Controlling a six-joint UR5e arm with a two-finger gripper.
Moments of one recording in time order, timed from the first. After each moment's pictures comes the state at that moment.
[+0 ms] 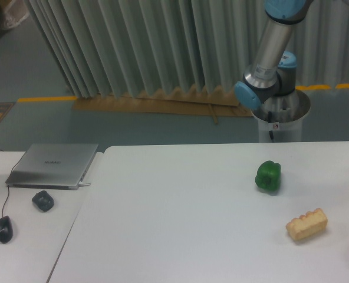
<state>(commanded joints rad) 2.97 -1.94 -1.61 -1.24 1.73 2.28</state>
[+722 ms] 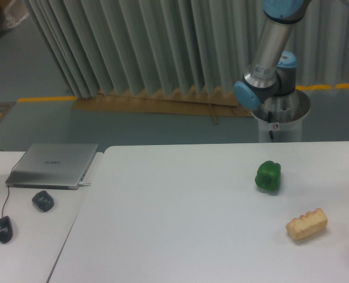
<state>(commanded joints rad) 2.93 -1.90 -1.57 -1.24 1.67 2.25</state>
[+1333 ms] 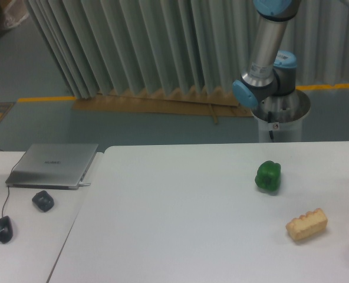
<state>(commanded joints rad) 2.91 -1.90 -1.55 -1.23 1.66 2.24</state>
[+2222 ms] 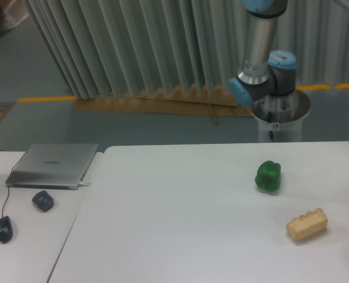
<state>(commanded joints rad) 2.70 -1.86 -1.51 -1.21 1.64 1.71</state>
